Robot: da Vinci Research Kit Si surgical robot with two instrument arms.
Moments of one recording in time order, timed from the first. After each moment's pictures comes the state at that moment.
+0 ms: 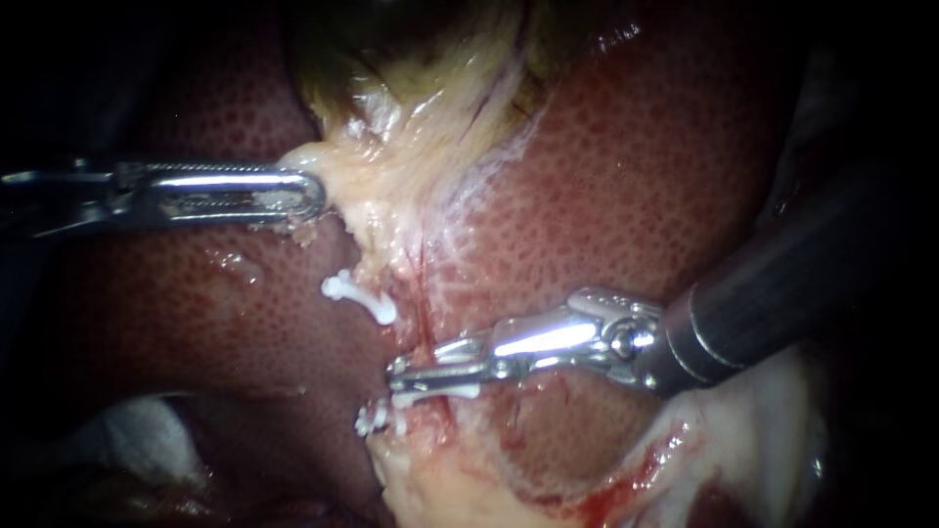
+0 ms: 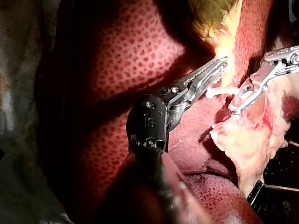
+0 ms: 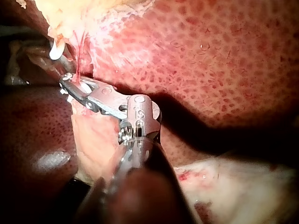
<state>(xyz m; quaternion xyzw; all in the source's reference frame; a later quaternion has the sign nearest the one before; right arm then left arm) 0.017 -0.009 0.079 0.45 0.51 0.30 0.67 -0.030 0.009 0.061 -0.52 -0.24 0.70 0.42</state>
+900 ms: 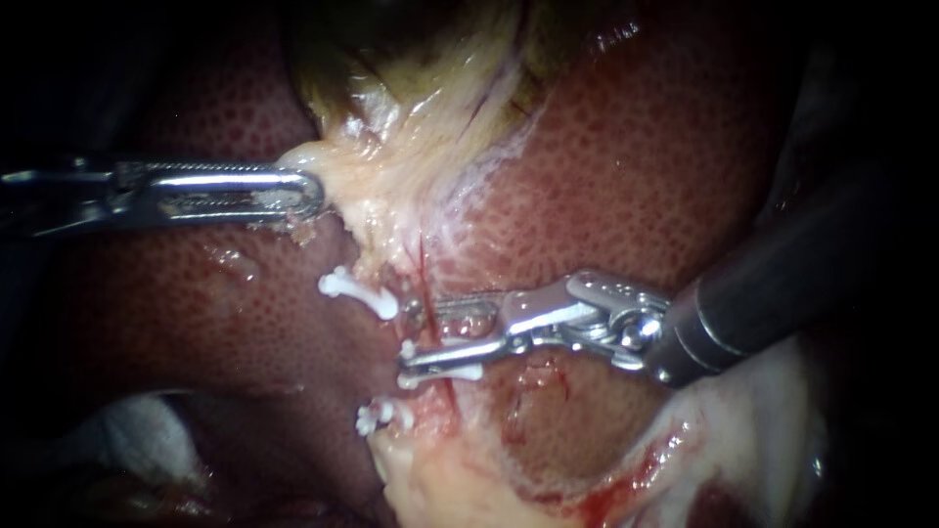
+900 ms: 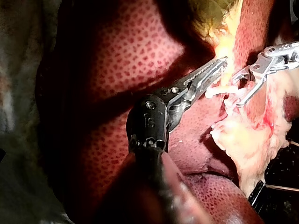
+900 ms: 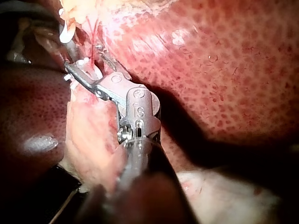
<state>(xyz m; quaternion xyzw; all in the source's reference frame) 0.016 -0.006 0.080 0.34 0.54 0.27 0.72 -0.030 0.009 0.061 -0.52 -0.24 0.70 0.42</state>
